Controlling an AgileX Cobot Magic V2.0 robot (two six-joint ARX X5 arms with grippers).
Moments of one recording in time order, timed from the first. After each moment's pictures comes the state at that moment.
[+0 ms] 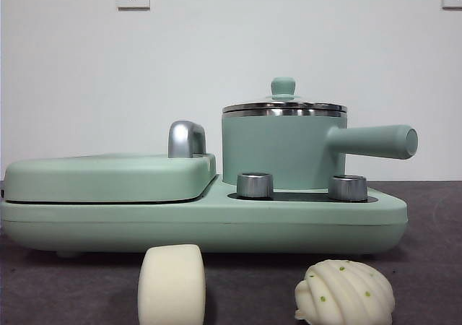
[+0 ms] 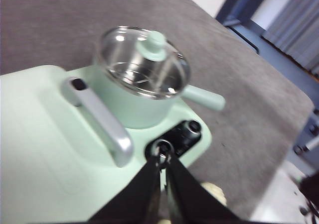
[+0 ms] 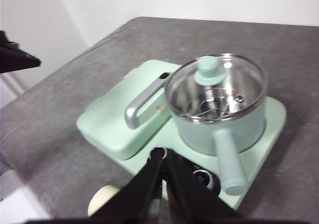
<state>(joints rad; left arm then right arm) -0.34 0.81 0.88 -0.52 0.57 -0.10 0.03 0.50 0.81 -0.71 -0.74 0.03</state>
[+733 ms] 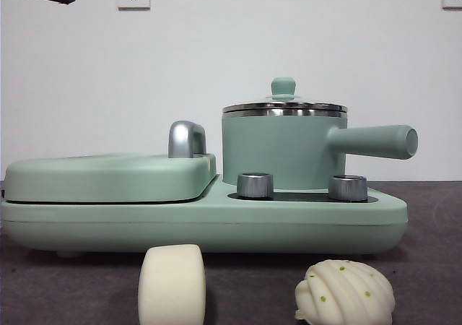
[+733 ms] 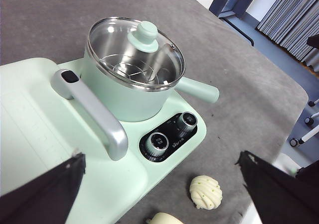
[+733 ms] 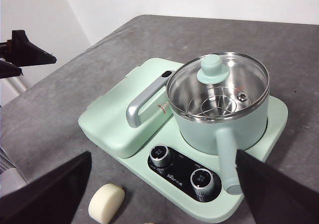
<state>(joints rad) -0.35 0.81 0.88 -0.54 0.57 -0.09 0.03 0.50 0.81 -0.71 -0.75 0.02</state>
